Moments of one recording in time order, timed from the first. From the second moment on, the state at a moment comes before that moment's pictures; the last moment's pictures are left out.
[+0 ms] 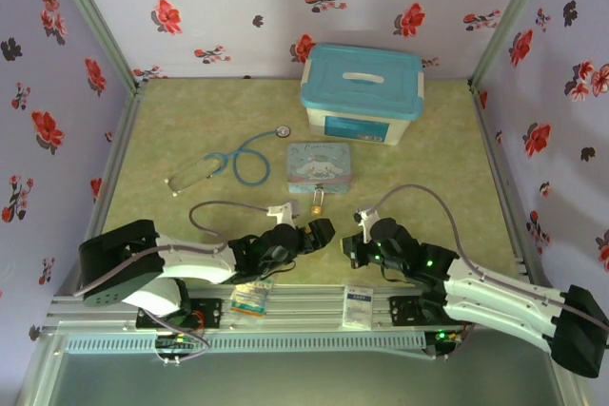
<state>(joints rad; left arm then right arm) -1.27 1.48 0.46 0.60 -0.33 -1.34 0.98 0.71 0.27 -0.18 -0.02 0.59</state>
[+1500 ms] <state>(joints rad) -1.38 1.70 0.38 1.20 -0.55 -1.82 1.11 0.72 0.21 0.13 0.07 0.57</state>
